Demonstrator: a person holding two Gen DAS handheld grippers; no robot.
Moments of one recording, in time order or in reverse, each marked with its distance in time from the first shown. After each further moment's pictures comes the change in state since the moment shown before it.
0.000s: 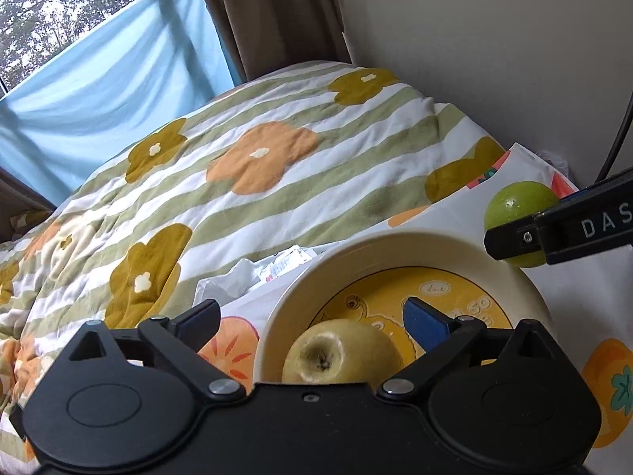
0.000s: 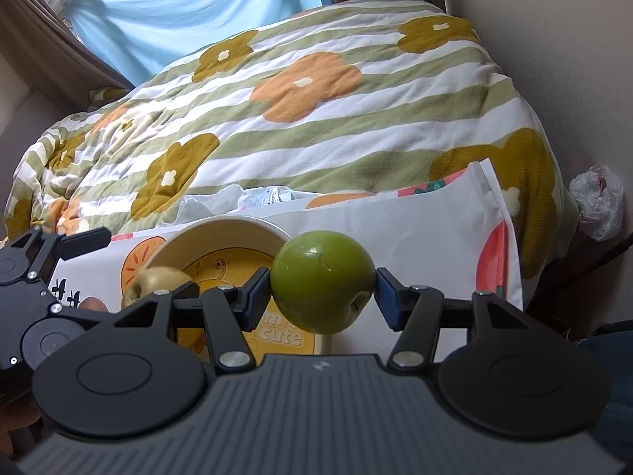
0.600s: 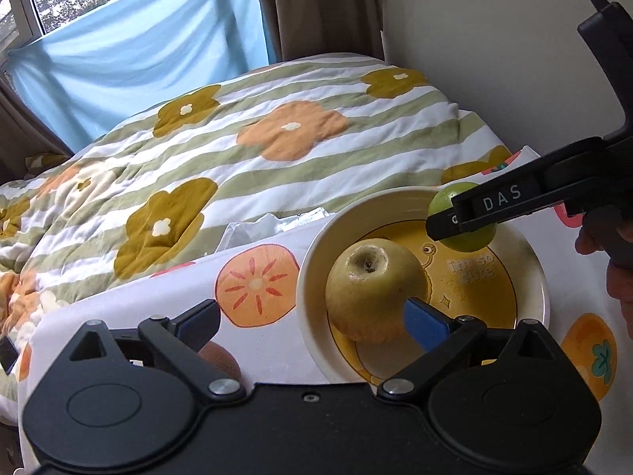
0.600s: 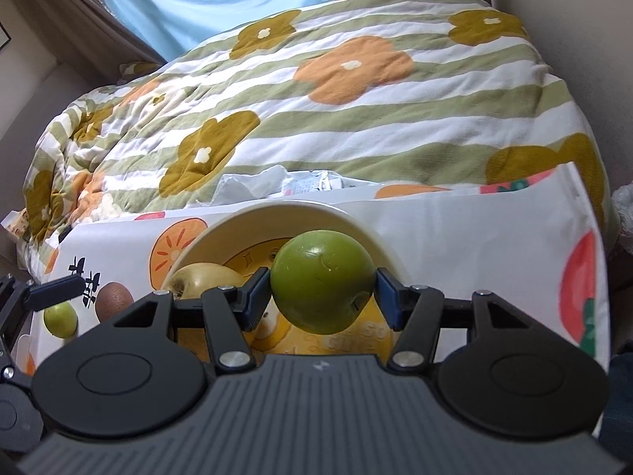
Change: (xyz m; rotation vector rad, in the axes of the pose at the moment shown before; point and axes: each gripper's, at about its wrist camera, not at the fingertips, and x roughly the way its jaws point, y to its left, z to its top) left arm -0.040 0.028 -0.044 -0.152 0.032 0.006; right arm 0.039 0.044 -0.001 -0.069 0.049 0.082
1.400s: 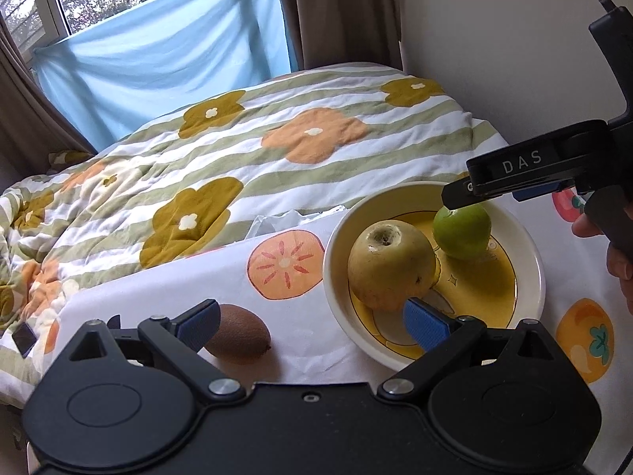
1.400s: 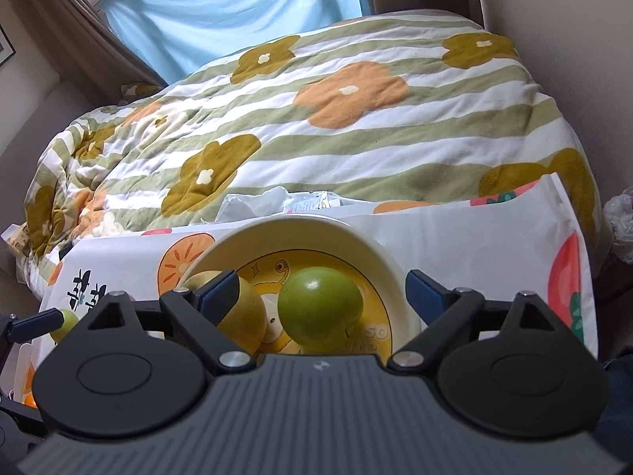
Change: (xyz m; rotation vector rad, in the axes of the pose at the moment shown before) left arm -0.040 0.006 -0.020 -0.032 -0.037 0.054; right arm -0.034 0.003 -0.011 -0.006 -0.103 -0.020
